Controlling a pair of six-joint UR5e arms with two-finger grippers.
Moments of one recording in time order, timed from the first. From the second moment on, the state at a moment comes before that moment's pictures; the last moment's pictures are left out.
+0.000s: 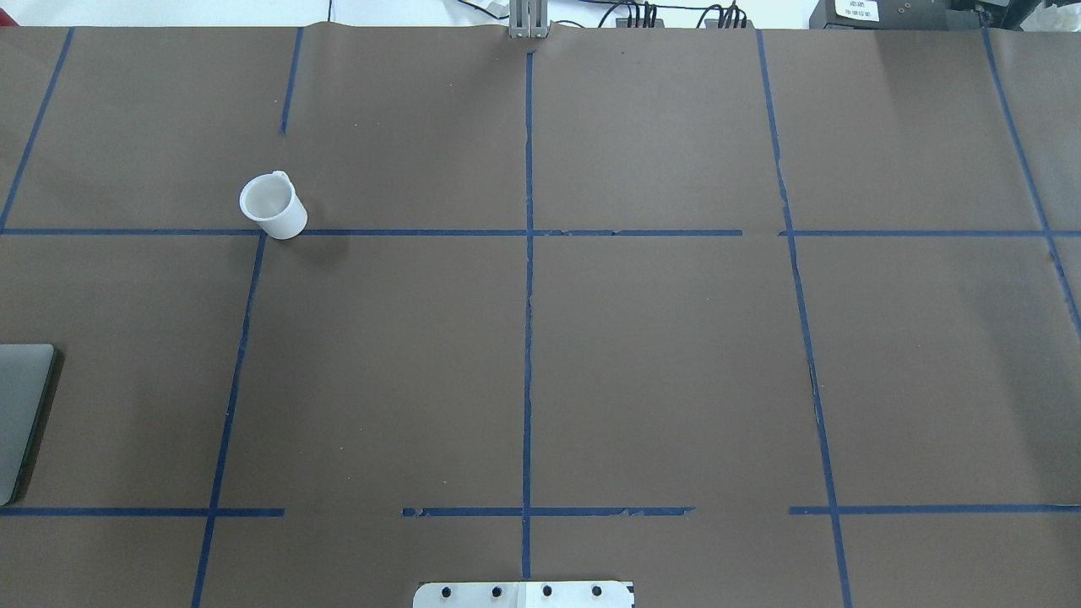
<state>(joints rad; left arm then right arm) -1.37 -1.58 -1.83 -1.70 -2.39 -0.37 1.54 -1.71 1.75 -1.64 2.28 -0.05</state>
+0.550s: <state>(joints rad) -1.09 -2.00 -1.50 -1.72 -2.36 -0.79 1.54 -1.71 1.75 -1.64 2.28 -0.05</state>
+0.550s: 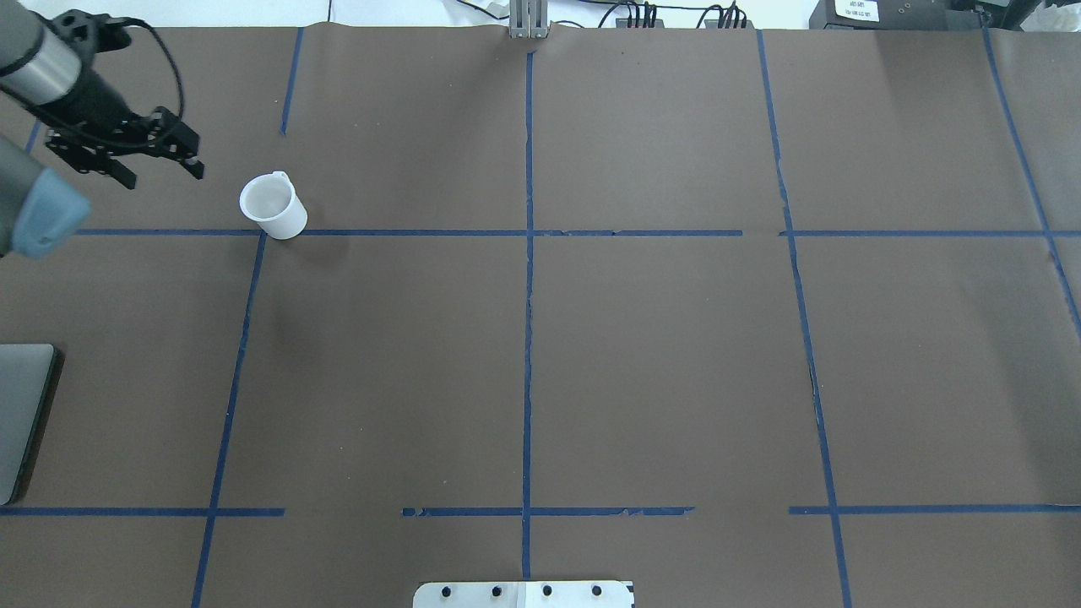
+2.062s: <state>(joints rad) -0.94 -2.22 -1.14 -1.96 -2.14 -0.95 1.54 -1.71 1.75 -1.64 2.28 -0.05</state>
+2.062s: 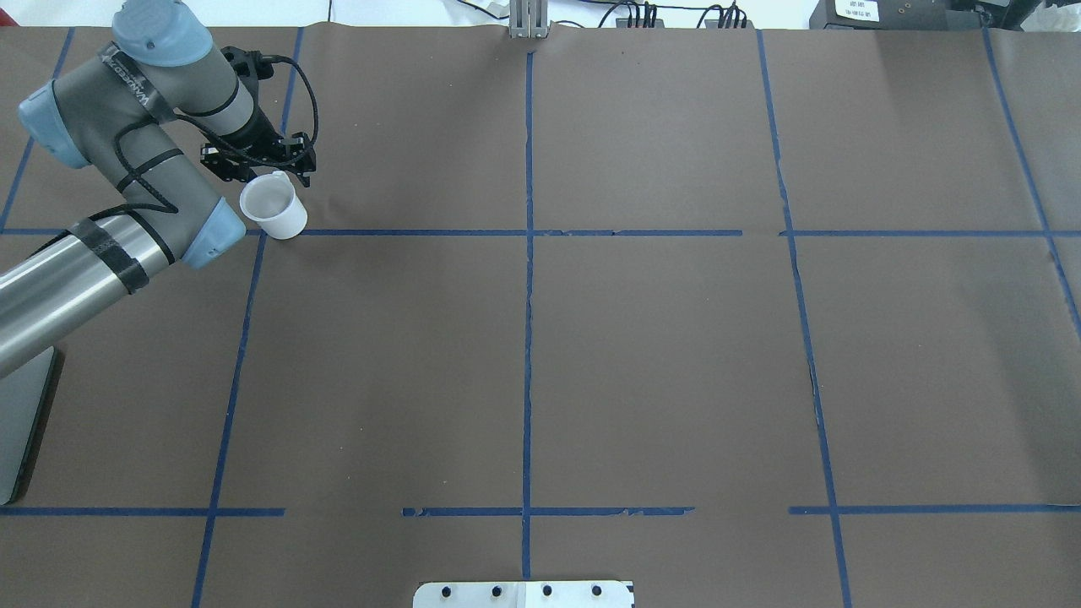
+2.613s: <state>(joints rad) -0.99 -2.20 -1.19 -1.95 -2.16 -0.93 1.54 -1.71 1.75 -1.64 2.28 -0.05</state>
